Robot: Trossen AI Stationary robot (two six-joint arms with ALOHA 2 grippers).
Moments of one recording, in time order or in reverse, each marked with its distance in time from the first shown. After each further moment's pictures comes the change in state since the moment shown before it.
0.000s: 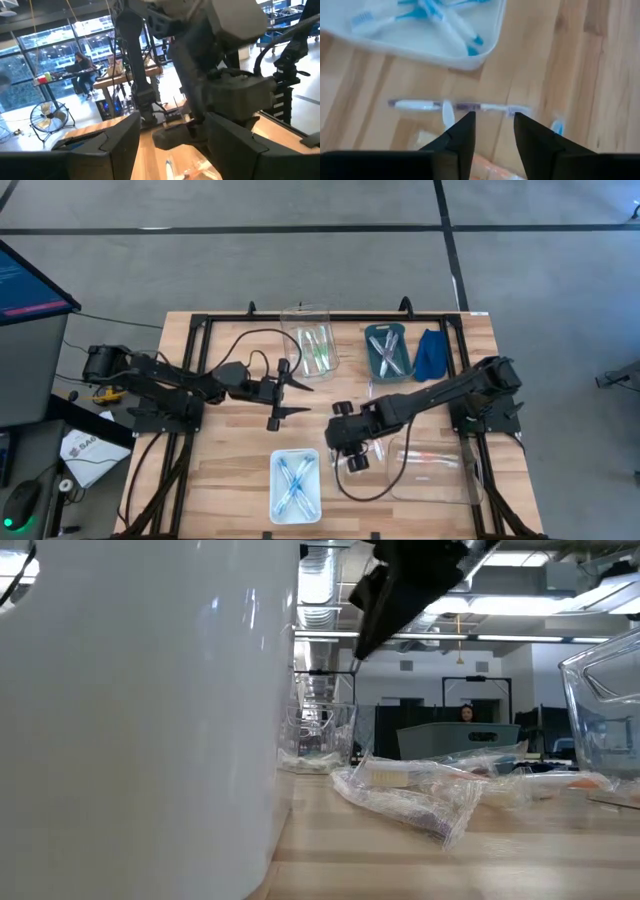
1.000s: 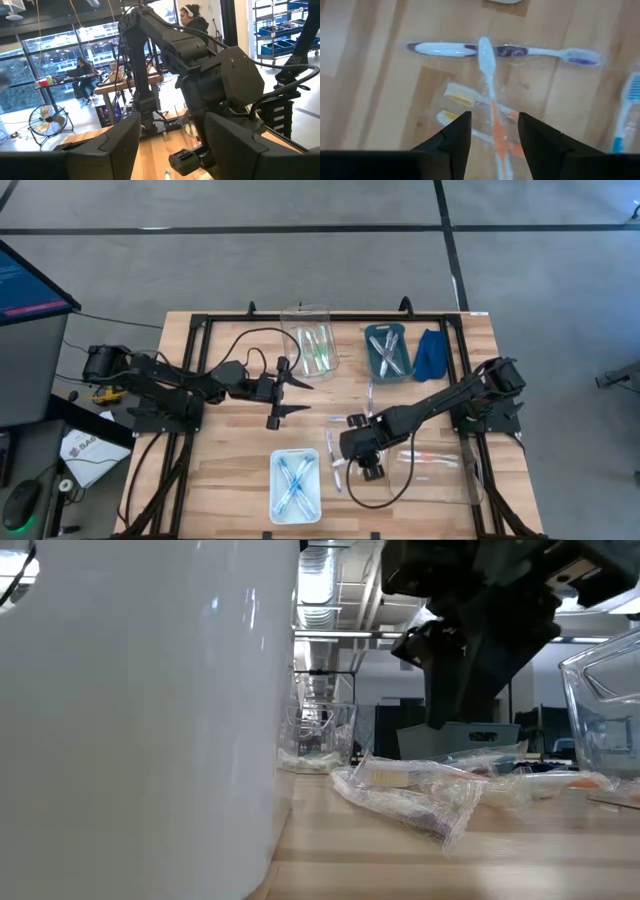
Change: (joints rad) left arm 0.005 0.000 0.000 0.048 0.000 -0.042; right arm 0.054 -0.017 -0.200 0.059 -0.078 0.077
